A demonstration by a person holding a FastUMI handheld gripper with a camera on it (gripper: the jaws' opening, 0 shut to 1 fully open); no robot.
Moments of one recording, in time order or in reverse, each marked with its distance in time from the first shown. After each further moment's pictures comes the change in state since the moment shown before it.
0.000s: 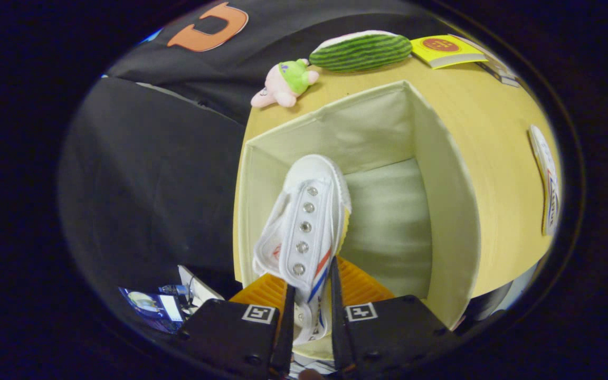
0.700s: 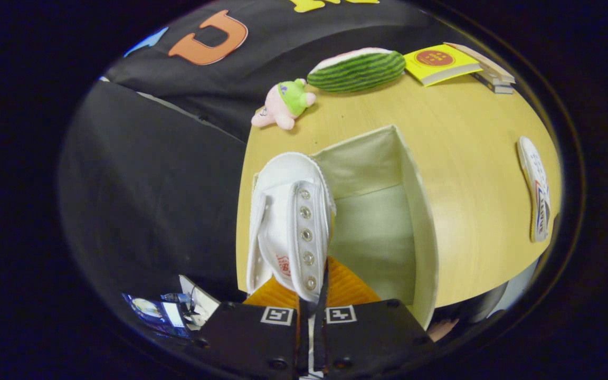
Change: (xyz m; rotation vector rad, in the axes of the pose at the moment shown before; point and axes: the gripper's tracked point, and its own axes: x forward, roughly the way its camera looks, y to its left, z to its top) arm -0.020 -0.009 0.022 0.042 -0.052 -0.060
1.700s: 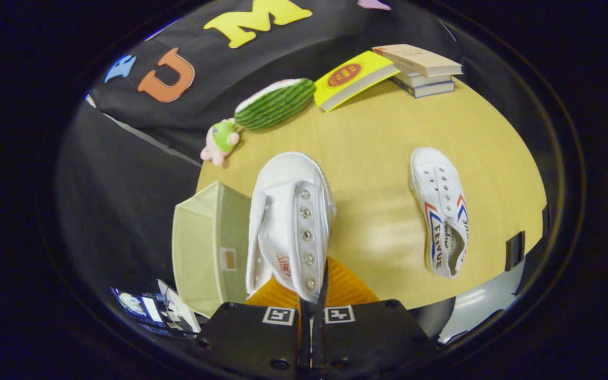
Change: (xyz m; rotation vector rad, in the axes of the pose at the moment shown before) arm -0.153 -0.192 0.041 -0.008 -0.139 -0.074
